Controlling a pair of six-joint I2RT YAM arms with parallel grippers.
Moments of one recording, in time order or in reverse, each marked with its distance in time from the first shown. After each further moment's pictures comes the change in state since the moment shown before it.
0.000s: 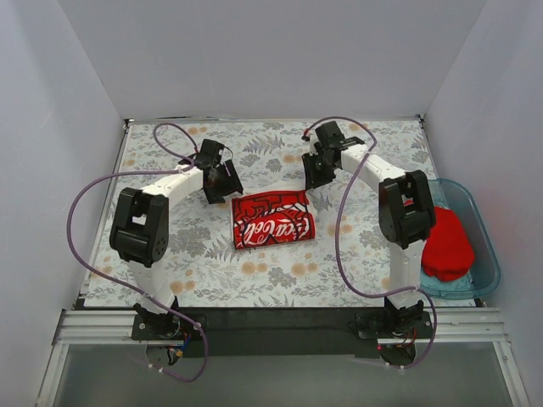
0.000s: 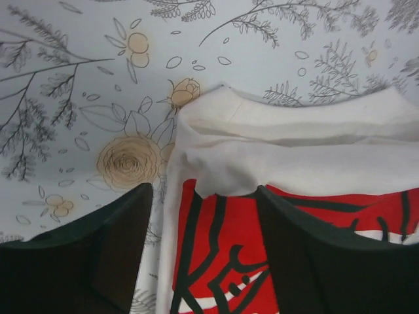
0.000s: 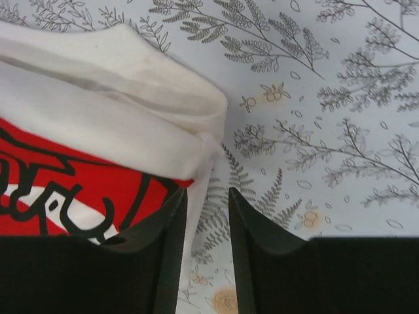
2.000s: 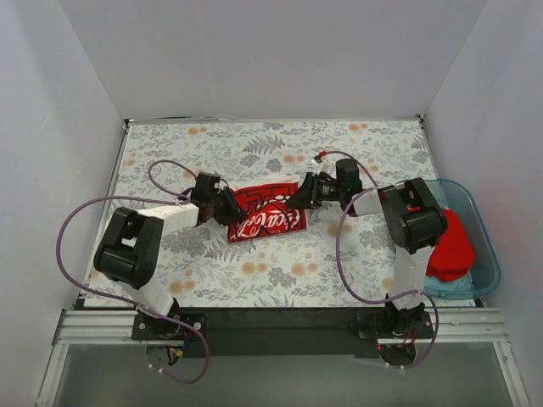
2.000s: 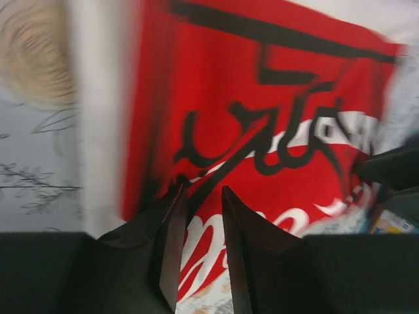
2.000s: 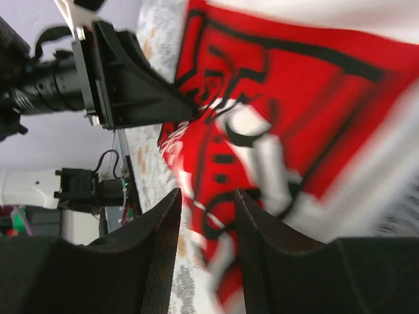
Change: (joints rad) left arm -0.043 -0.267 -0.475 0.458 0.182 -0.176; right arm -0.047 -0.156 -0.733 1.235 -0.724 0.639
